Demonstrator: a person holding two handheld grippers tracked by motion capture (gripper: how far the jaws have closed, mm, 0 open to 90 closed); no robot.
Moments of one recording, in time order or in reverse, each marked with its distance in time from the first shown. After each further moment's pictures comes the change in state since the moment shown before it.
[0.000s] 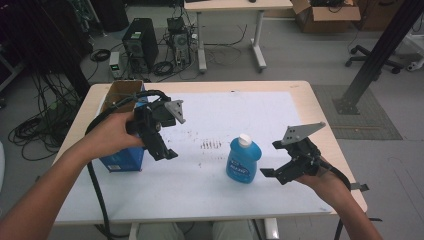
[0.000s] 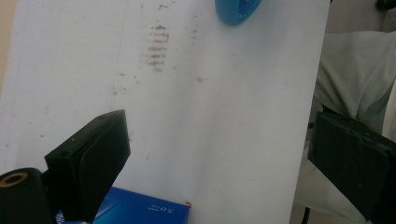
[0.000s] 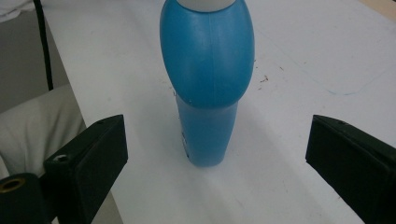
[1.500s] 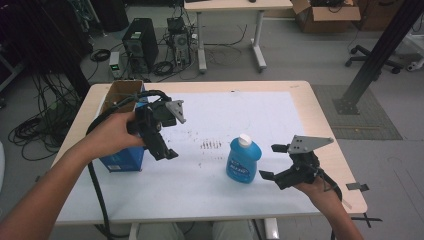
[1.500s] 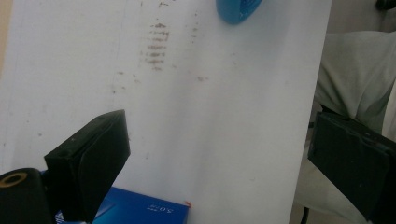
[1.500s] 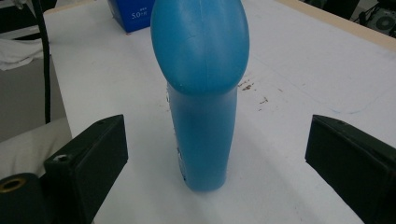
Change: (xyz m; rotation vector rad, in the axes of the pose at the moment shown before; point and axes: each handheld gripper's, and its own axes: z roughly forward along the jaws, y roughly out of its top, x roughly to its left) left arm 0.002 0.000 0.003 0.004 -0.004 -0.006; right arm -0.004 -0.038 0.016 -0.213 0.001 0.015
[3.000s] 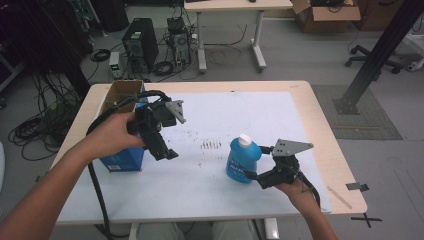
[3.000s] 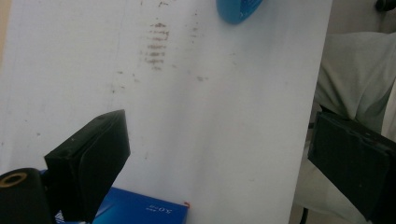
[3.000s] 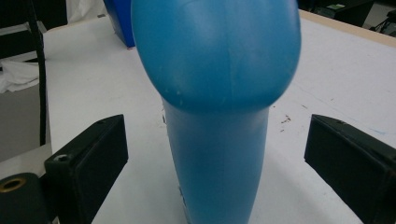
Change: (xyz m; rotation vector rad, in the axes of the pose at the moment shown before) left arm 0.000 -0.001 0.001 0.000 -0.002 -0.006; right arm 0.002 -0.015 0.049 -0.090 0.029 0.023
